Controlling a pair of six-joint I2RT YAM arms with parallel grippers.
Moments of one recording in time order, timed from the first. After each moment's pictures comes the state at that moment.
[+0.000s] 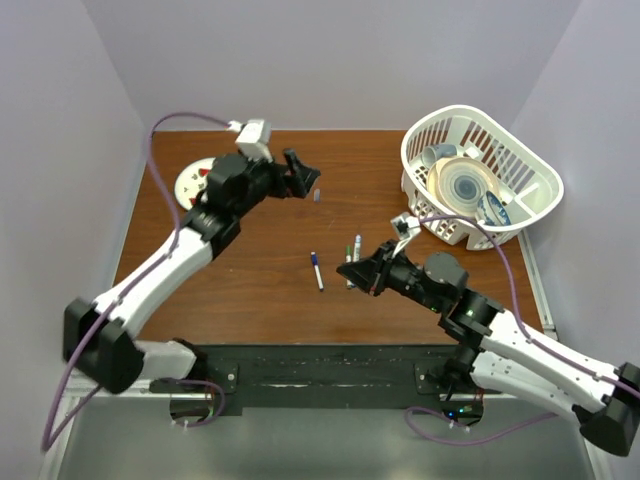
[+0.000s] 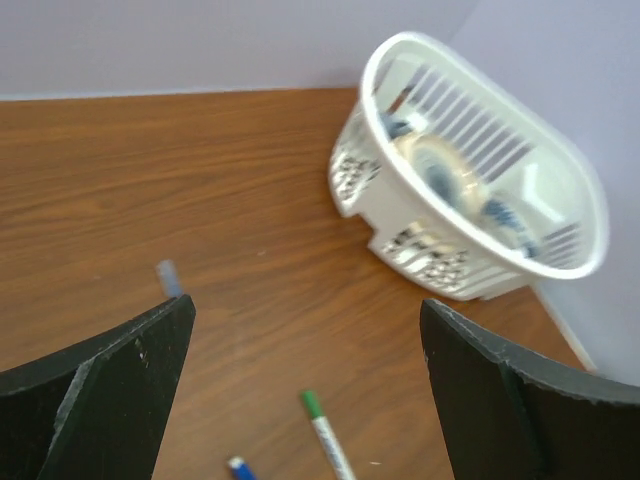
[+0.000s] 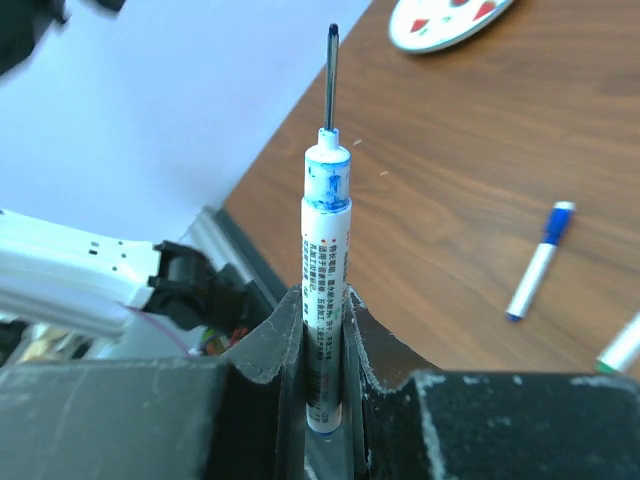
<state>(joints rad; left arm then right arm) -0.51 1.30 1.10 0.08 0.09 -0.45 0.89 0.75 0.56 0.10 -0.07 0.66</state>
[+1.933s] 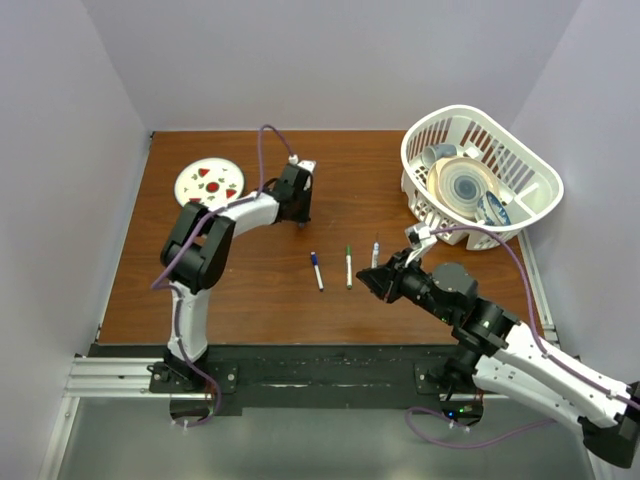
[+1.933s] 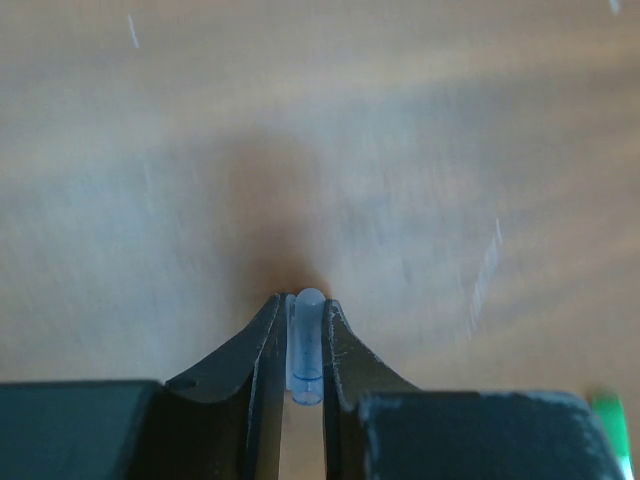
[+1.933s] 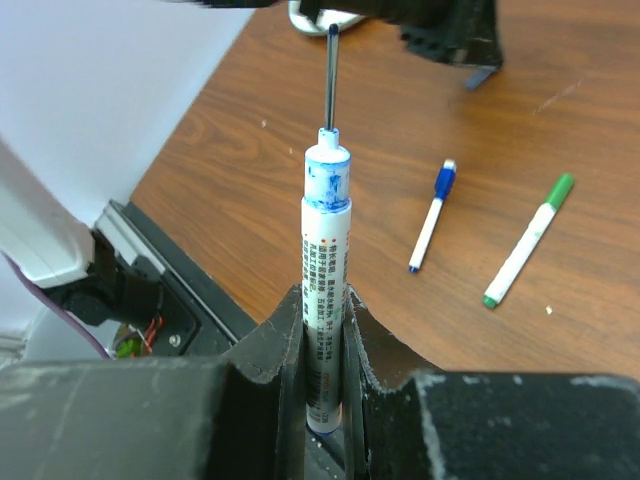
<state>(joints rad) -0.50 2.09 1.43 -0.20 -0.08 -0.27 0.89 0.60 0.54 -0.14 0.07 0.57</state>
